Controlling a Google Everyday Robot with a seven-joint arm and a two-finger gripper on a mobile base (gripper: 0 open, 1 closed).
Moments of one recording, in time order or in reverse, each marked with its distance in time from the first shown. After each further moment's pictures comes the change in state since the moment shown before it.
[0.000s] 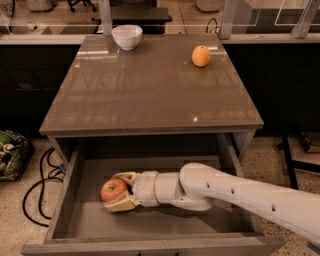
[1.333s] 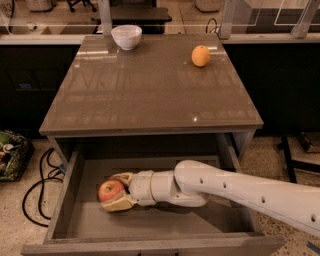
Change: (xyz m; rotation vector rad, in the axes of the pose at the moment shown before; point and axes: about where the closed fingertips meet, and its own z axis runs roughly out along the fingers) arm 0.010 0.001 0.016 -0.052 0.021 0.062
